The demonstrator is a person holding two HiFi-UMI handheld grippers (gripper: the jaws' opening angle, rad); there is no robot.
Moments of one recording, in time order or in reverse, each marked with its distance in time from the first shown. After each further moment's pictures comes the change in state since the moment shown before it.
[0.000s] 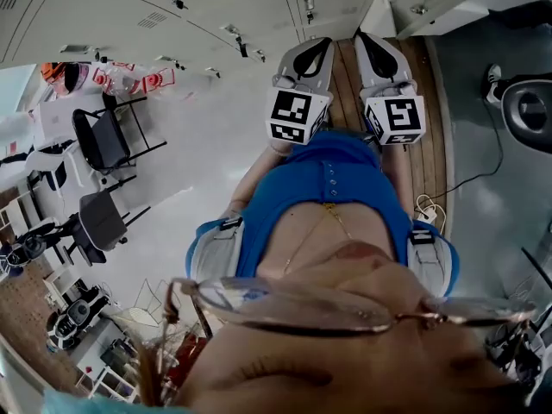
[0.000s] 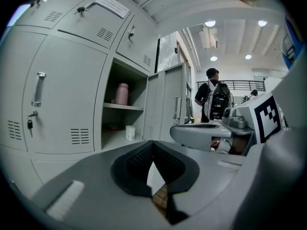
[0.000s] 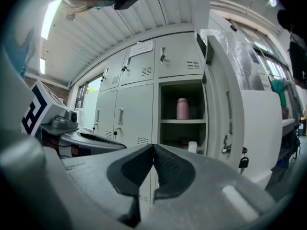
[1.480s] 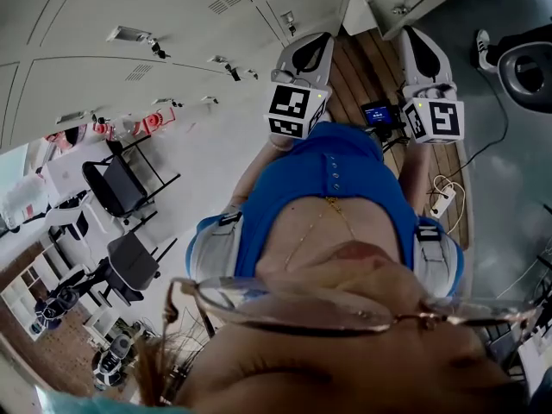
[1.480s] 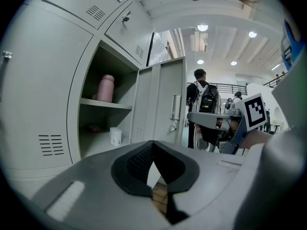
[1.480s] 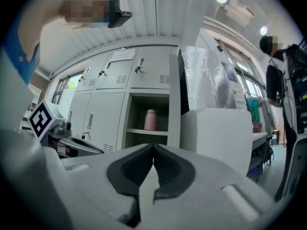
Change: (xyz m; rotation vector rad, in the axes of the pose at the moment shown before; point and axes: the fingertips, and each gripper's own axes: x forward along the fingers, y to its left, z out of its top) left arm 0.061 0.006 0.011 0.025 0.026 -0.212; right arm -0.033 -0.109 0.028 -0.028 -0.092 -0.274
